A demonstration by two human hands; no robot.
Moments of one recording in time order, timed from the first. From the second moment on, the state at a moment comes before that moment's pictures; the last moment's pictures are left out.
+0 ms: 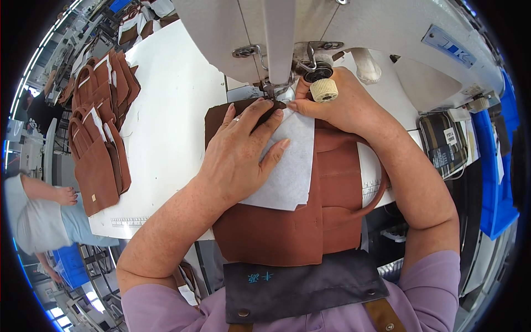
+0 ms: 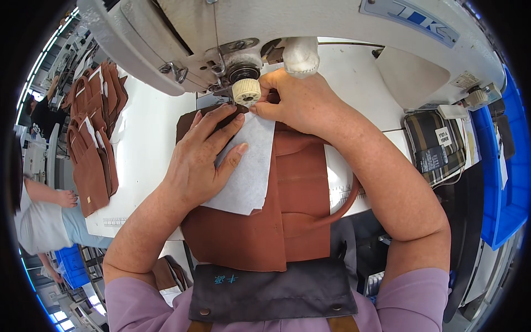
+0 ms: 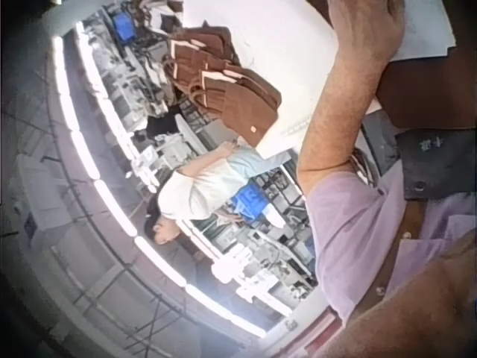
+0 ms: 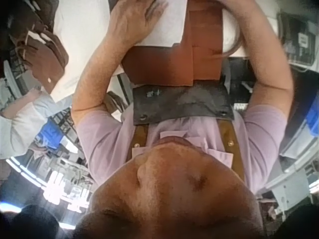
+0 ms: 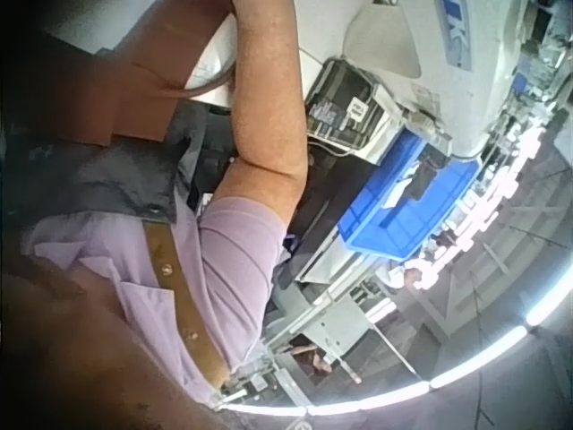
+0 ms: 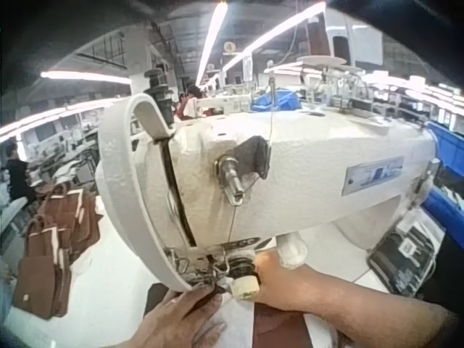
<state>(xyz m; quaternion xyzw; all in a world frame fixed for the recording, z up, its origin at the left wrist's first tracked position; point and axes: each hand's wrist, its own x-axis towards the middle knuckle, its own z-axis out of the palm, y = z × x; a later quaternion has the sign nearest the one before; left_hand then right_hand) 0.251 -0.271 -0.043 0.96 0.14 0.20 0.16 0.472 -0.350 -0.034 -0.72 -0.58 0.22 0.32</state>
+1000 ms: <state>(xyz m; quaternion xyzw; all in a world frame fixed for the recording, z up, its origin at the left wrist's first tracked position) 0.254 -0.258 -0.049 0.96 0.11 0.21 0.14 0.475 -0.341 -0.046 -0.72 -0.56 0.20 0.36</state>
